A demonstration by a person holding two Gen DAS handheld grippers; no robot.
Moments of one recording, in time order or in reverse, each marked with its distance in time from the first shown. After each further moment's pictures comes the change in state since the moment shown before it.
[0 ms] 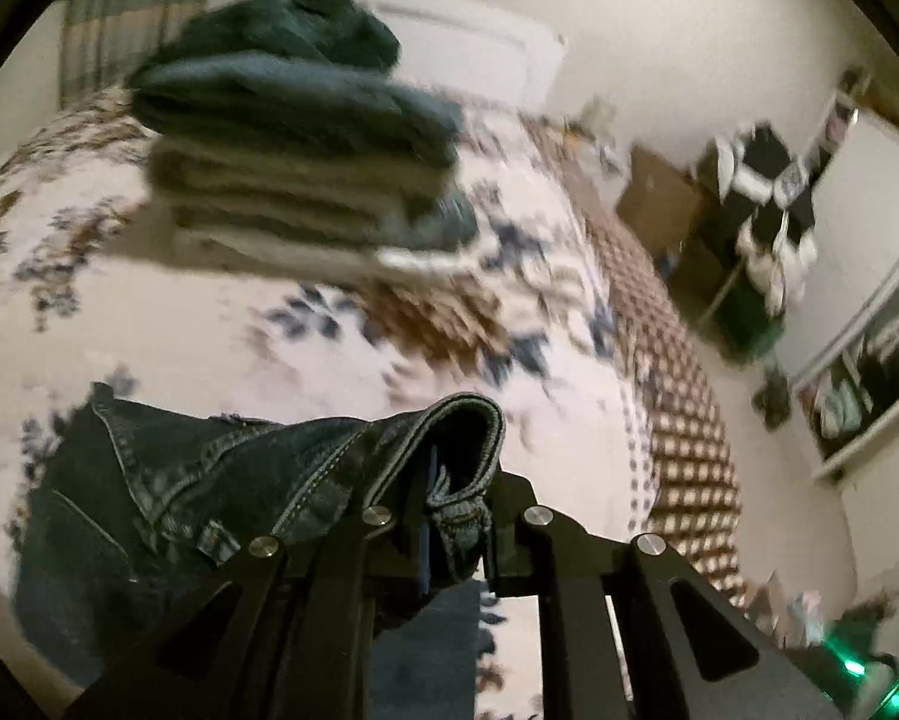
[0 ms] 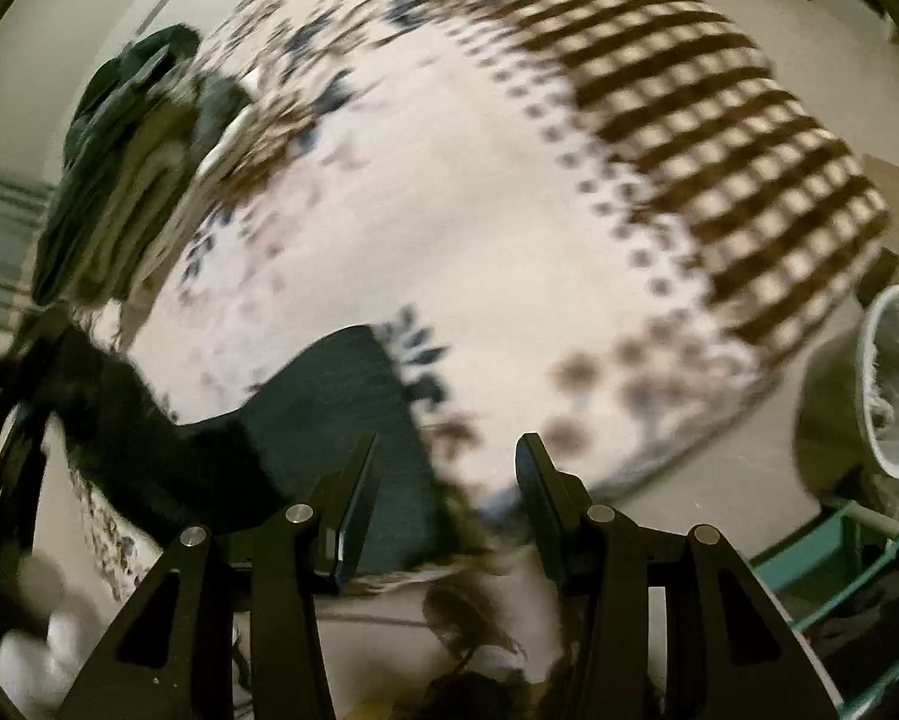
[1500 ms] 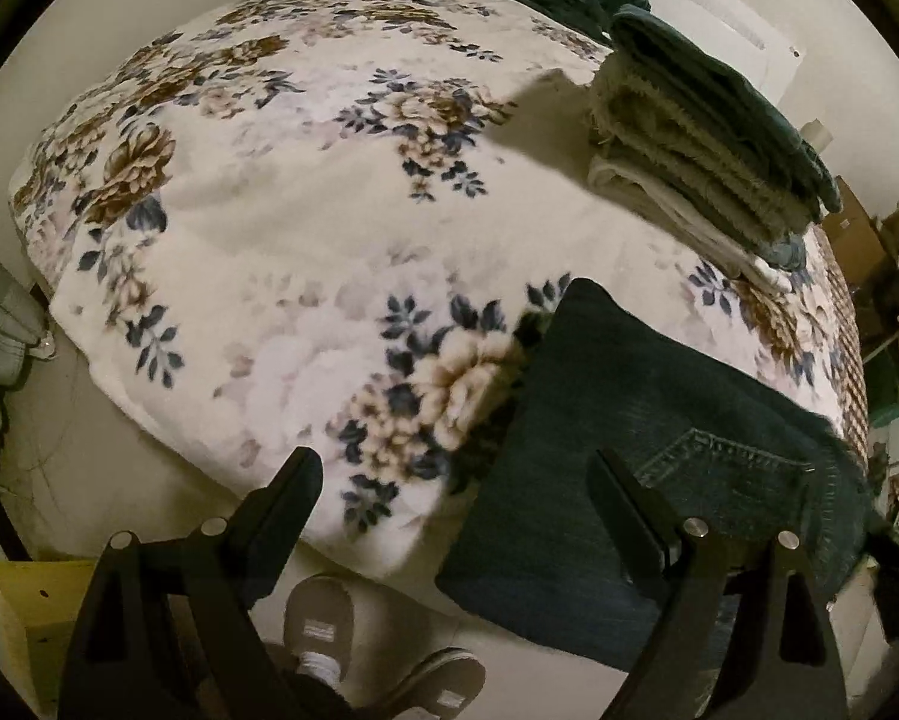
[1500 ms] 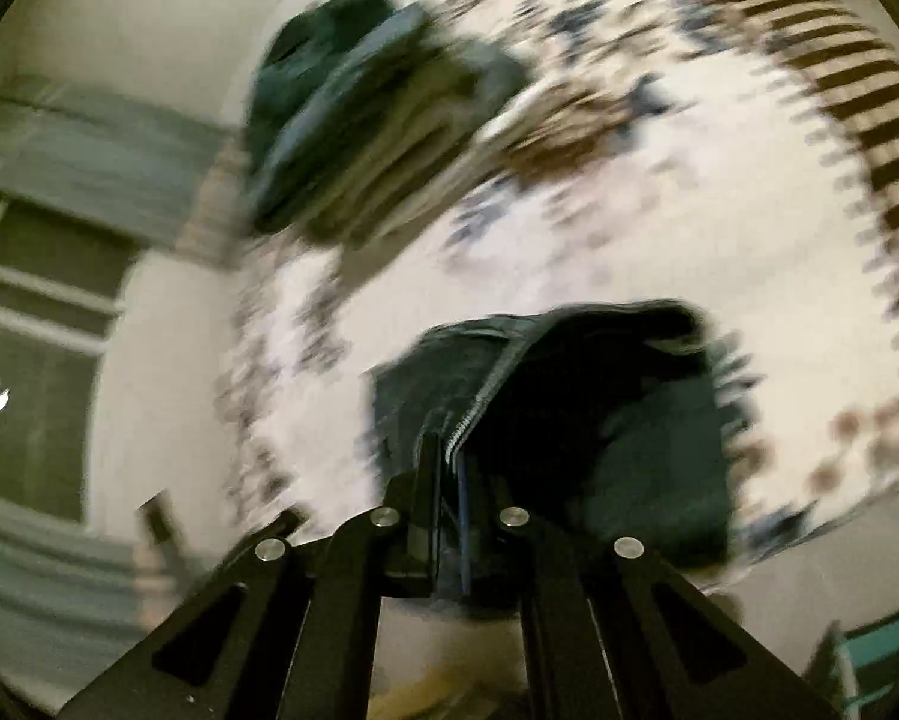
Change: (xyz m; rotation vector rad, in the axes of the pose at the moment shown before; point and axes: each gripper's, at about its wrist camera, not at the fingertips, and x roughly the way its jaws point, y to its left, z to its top) left arm -0.101 0.245 -0.036 -0.324 0.153 0.326; right arm -0.019 0.129 0.005 -0.189 0.029 0.370
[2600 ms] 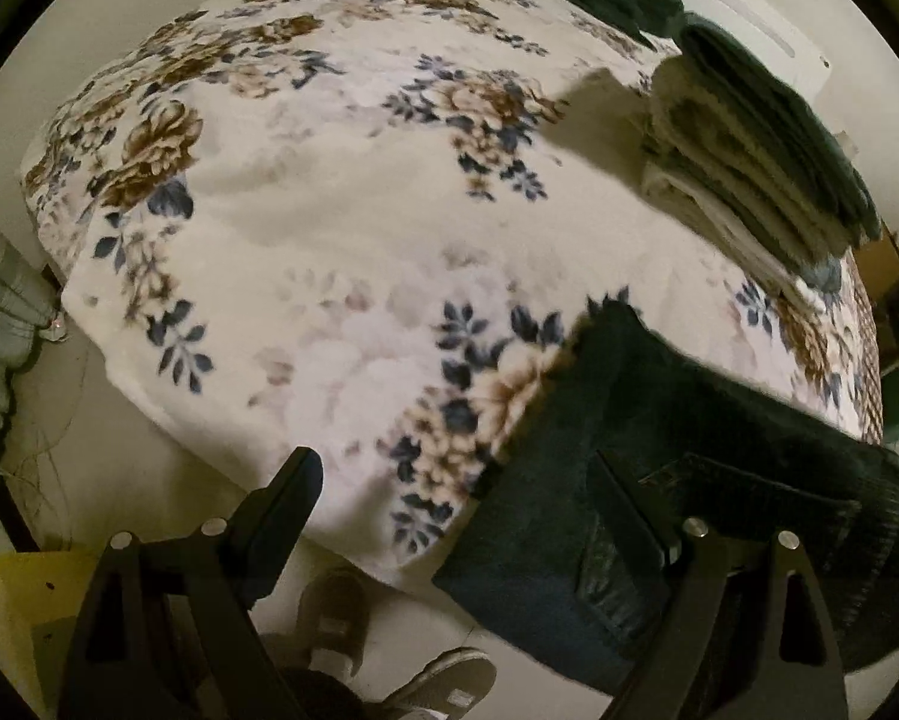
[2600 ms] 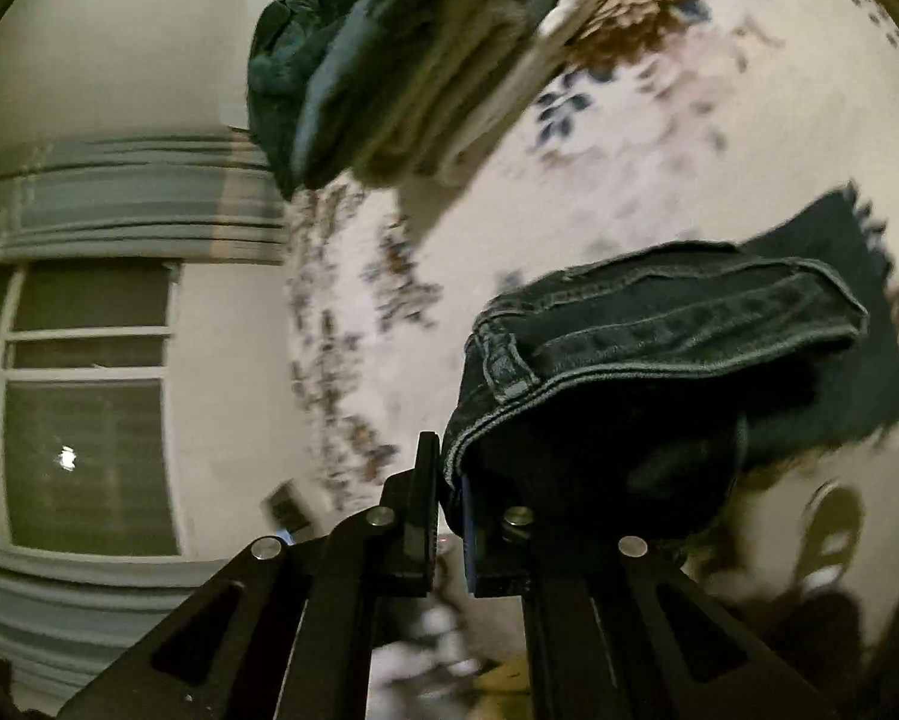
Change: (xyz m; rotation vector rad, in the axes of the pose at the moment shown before) left arm 0.011 0.037 0.016 -0.044 0.025 0.038; right arm 0.038 0.085 -0.042 0.202 0.155 0.237
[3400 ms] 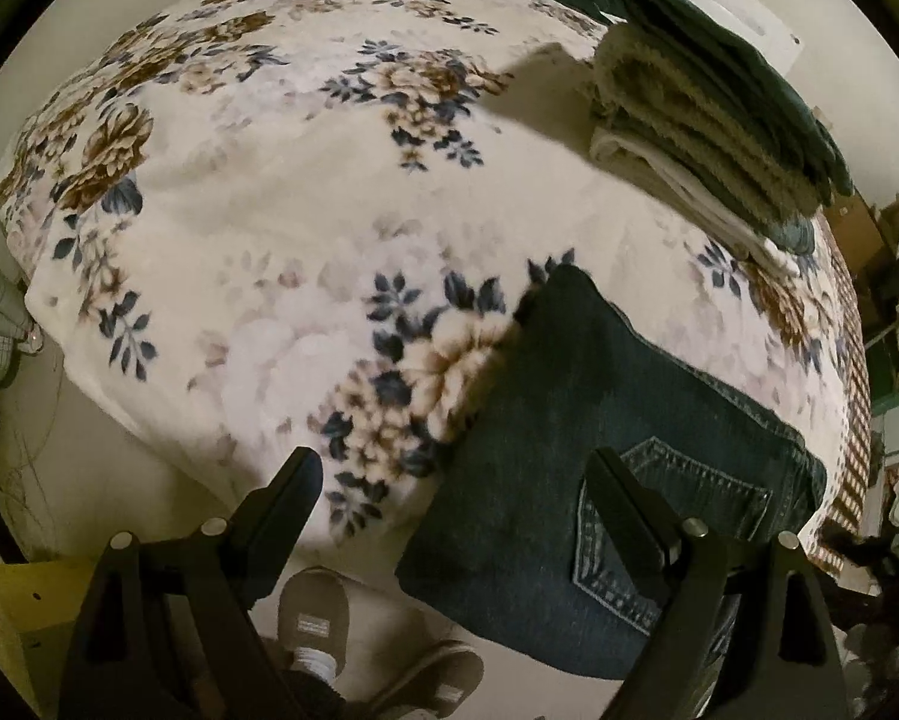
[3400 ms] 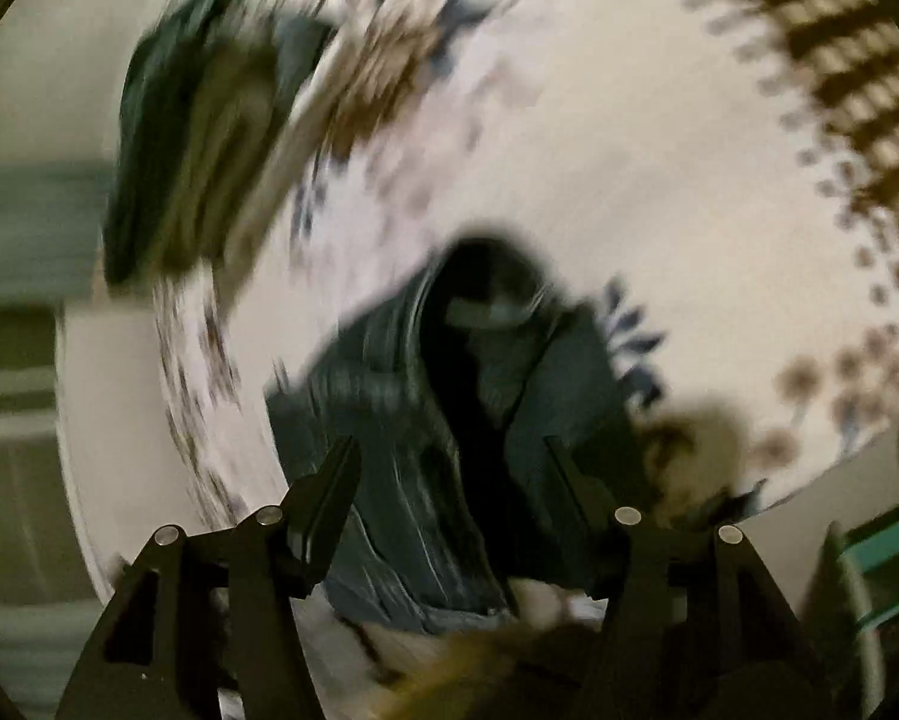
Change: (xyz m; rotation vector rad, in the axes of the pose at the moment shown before) left arm 0.013 -0.034 -0.021 0.064 0.026 -0.044; right arm -0.022 -0.133 0.089 0.006 0.022 -0.330
